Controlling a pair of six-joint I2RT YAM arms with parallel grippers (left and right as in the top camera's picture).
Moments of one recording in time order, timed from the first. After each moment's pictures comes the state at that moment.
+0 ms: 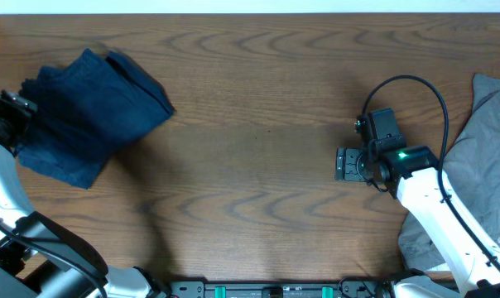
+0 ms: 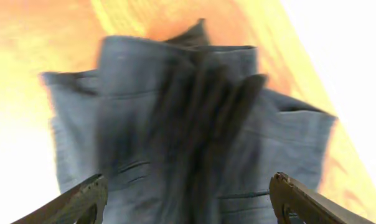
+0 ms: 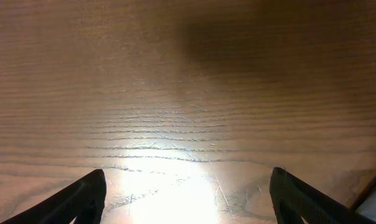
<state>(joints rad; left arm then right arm) 0.72 1.66 1.35 -0.55 0.24 -0.46 0.26 1.35 0.88 -0.78 0.06 0.33</state>
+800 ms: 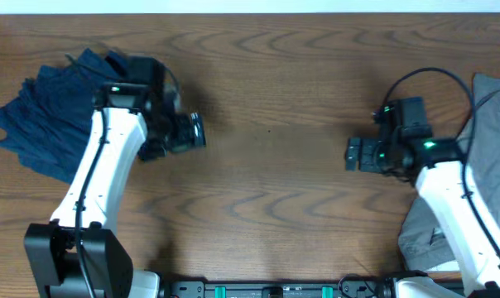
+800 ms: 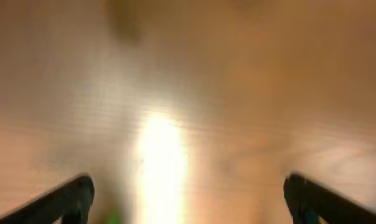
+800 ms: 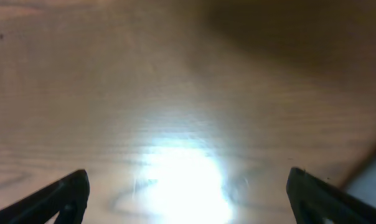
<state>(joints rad) -0.11 1.62 1.34 -1.26 0.19 -0.27 0.09 1.35 1.00 -0.91 -0.08 0.25</state>
